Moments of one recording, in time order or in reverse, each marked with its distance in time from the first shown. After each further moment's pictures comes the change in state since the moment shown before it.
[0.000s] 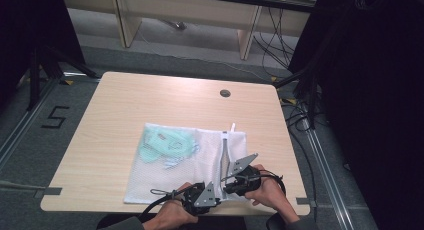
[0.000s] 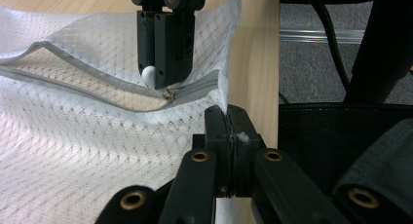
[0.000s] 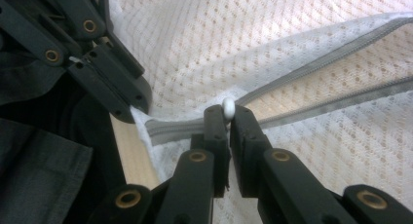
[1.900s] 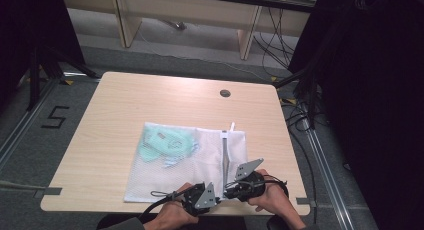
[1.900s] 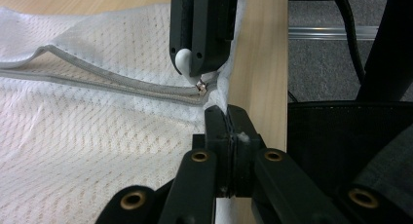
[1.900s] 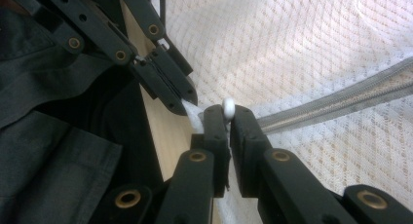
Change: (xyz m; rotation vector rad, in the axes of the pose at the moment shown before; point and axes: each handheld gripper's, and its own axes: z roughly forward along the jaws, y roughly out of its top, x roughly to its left) left arm -0.003 -0.002 0.003 -0.008 0.032 0.007; right arm 0.015 -0.009 -0.010 -0.054 0.025 -0.025
